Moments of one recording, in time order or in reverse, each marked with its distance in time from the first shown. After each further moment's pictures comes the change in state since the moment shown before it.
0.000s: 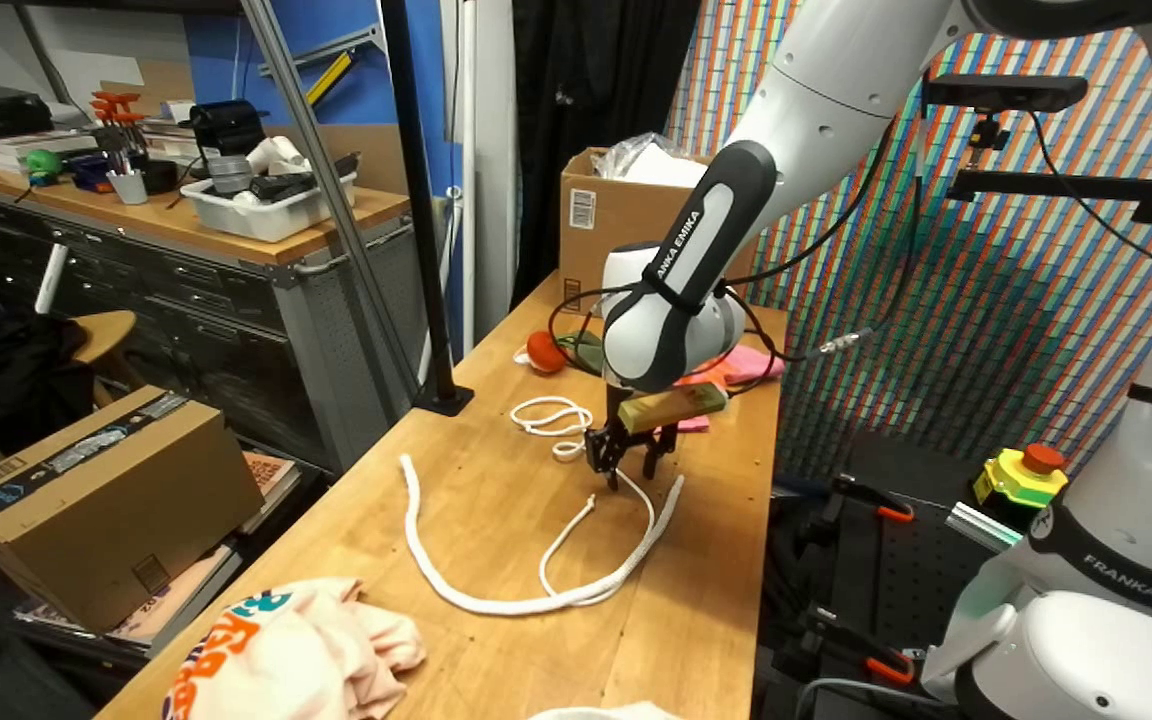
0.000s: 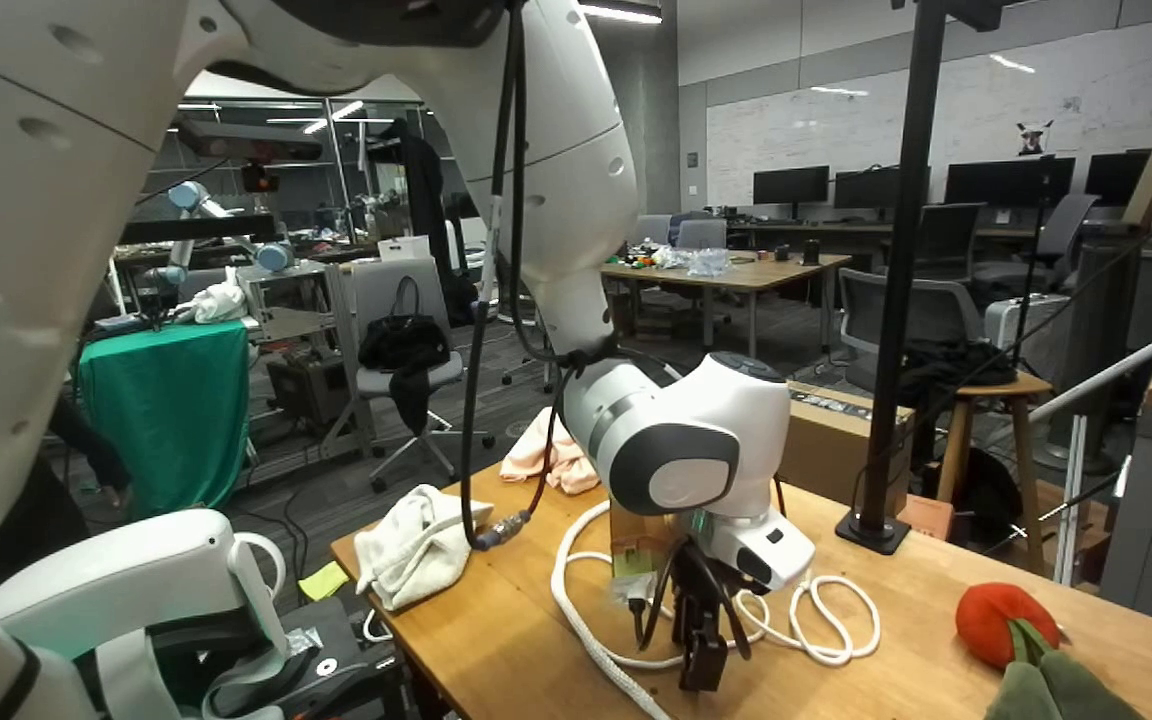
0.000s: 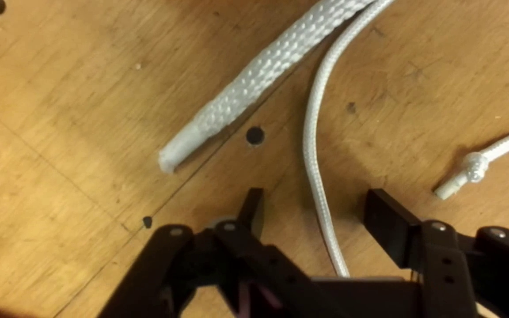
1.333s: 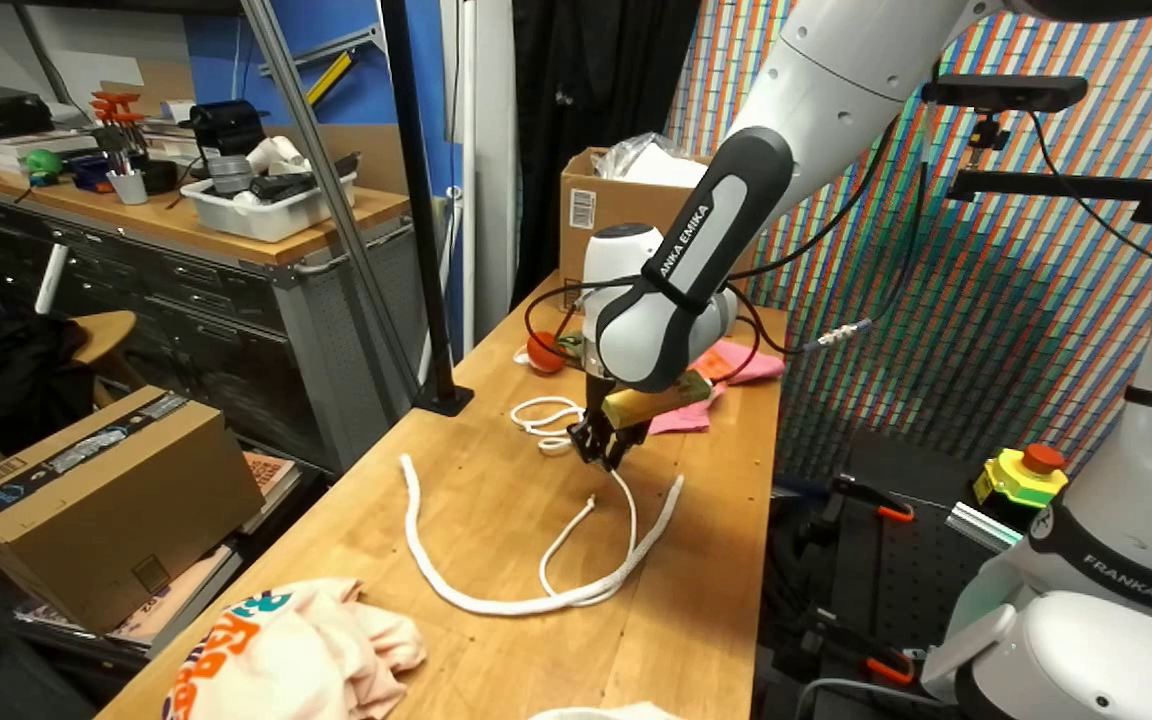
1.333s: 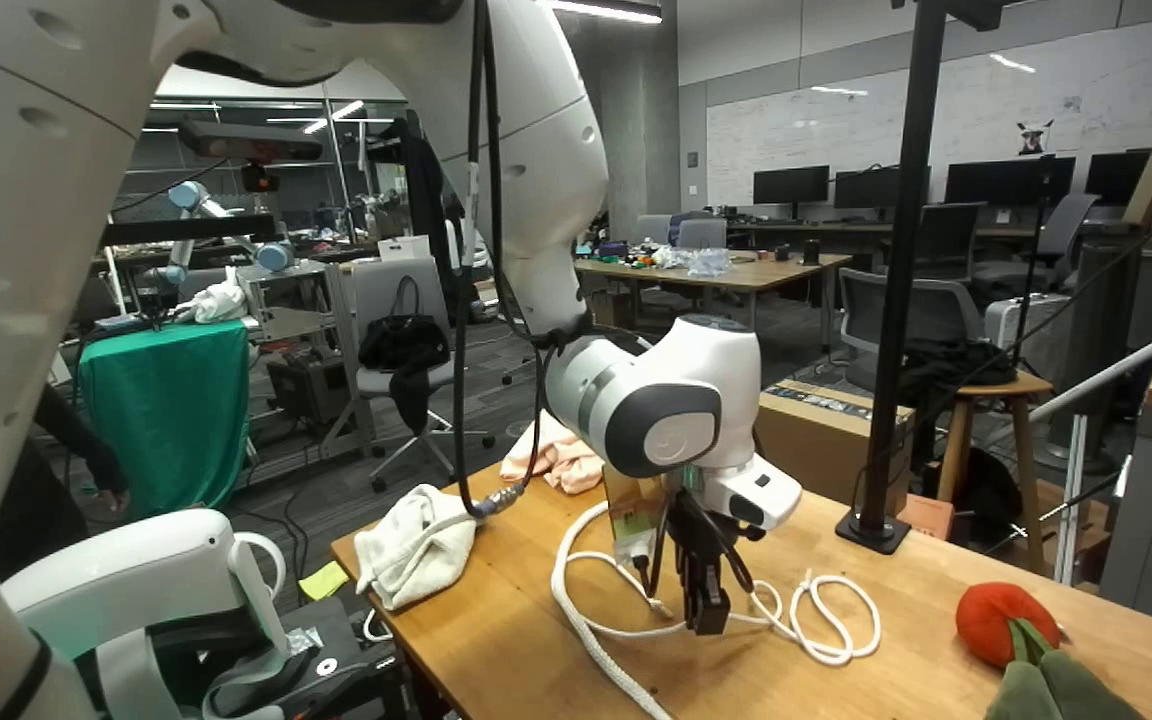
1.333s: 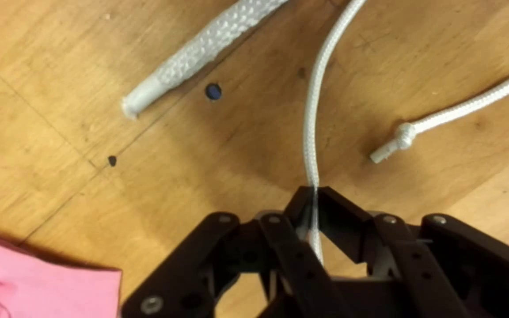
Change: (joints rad) arm 0.126 -0.049 -0.073 0.003 -0.082 0.039 0.055
